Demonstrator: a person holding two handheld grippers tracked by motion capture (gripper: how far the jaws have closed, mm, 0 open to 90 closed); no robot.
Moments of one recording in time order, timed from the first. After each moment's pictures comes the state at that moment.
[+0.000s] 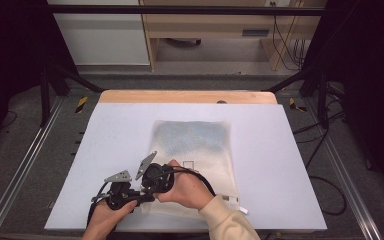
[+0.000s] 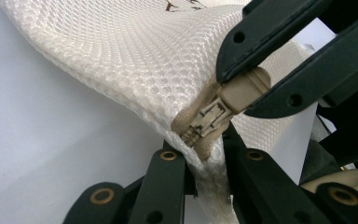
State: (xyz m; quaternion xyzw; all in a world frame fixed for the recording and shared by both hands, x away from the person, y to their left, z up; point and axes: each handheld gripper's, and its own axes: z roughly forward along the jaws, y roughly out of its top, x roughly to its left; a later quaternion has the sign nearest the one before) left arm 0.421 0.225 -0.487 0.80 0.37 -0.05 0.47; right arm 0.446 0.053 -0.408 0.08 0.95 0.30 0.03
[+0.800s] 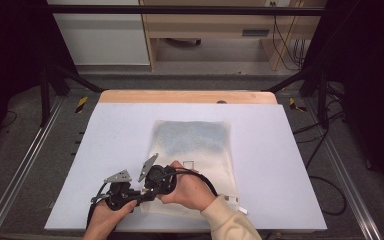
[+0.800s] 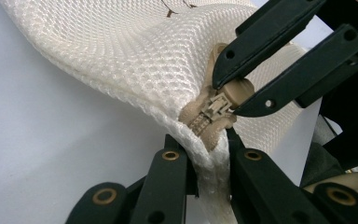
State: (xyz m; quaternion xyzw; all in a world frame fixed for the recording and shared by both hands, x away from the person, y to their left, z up) left arm 0.419 0.224 -0.483 0.80 0.37 -0.04 0.47; right arm 0.445 0.047 -0.411 0.08 0.96 0.28 0.04
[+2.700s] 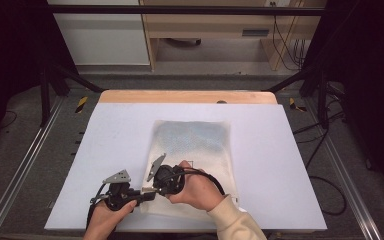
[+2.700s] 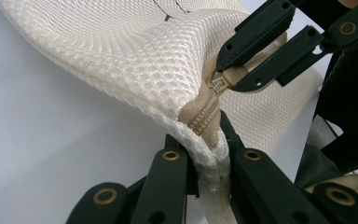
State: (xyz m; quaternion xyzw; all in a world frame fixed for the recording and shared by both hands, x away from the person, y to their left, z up) left arm 0.415 0.223 -0.477 0.80 0.37 -0.03 0.48; right arm 0.444 0.028 -0.411 0.10 0.96 0.26 0.05
